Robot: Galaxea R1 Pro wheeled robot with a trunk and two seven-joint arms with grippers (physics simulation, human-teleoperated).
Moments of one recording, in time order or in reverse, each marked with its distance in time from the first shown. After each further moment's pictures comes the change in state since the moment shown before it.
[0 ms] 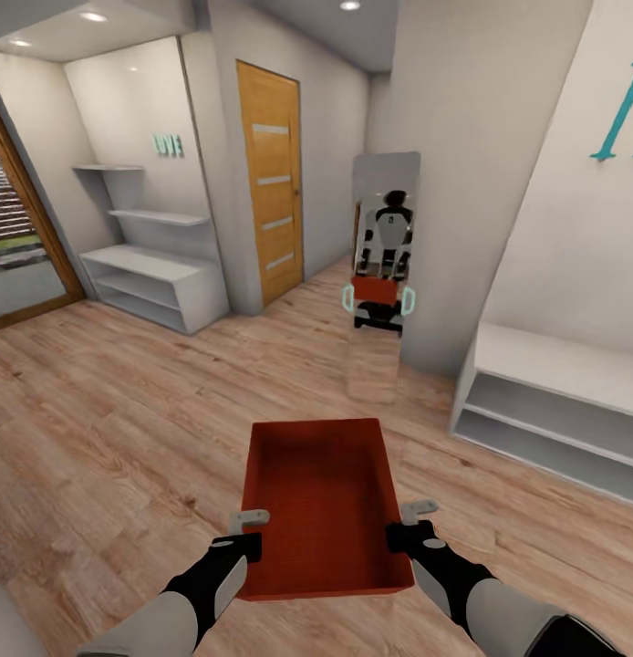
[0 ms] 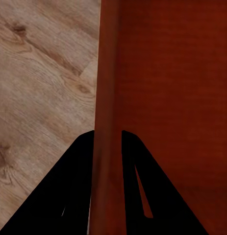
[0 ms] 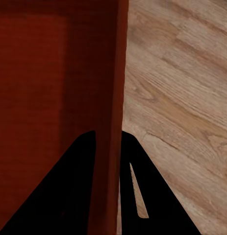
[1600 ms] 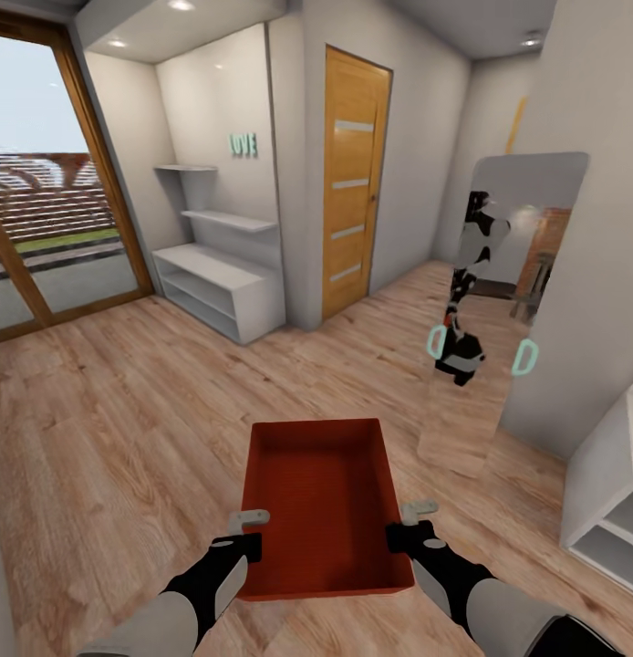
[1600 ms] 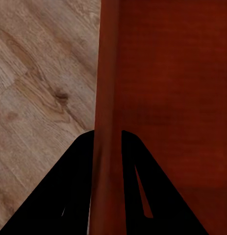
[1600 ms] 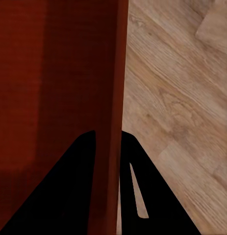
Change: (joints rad) left arm 0.000 0.000 0.000 0.000 0.000 0.000 0.001; right arm 0.000 -0.001 0.000 0.000 0.000 0.000 0.000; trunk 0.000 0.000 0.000
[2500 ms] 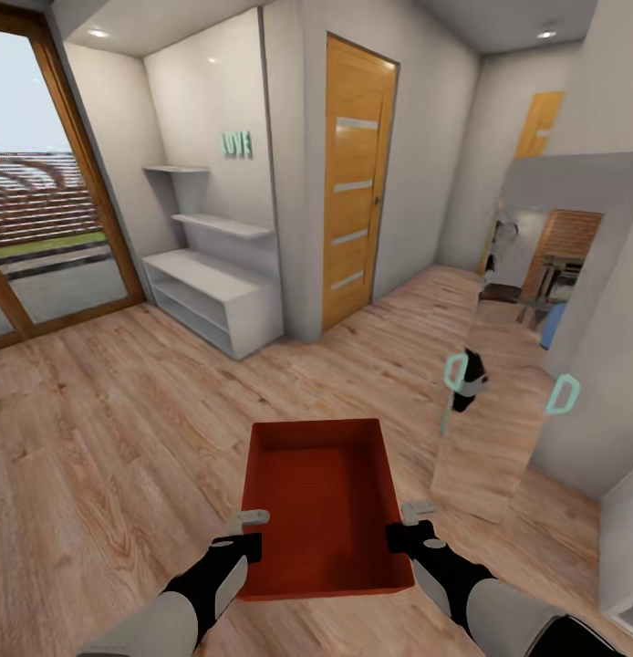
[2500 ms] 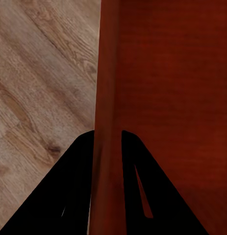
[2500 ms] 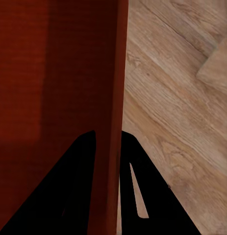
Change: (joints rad) left arm 0.000 0.000 0.000 0.000 0.000 0.000 0.000; right arm 0.000 0.000 0.000 0.000 0.000 0.000 0.000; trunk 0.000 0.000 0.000
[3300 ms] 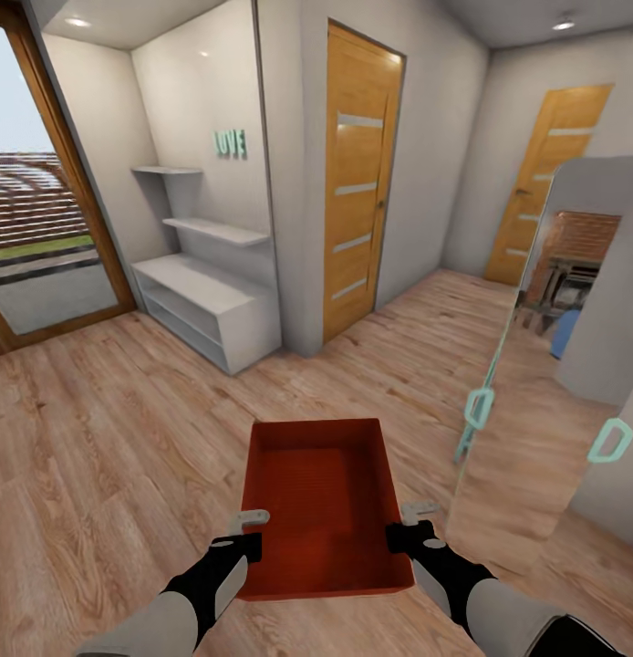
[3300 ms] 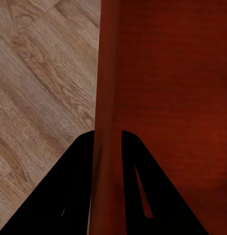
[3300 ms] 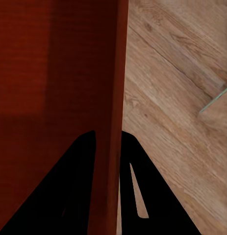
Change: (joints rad) left arm 0.000 0.000 0.000 0.000 0.000 0.000 0.000; right arm 0.000 0.000 0.000 0.000 0.000 0.000 0.000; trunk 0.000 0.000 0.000
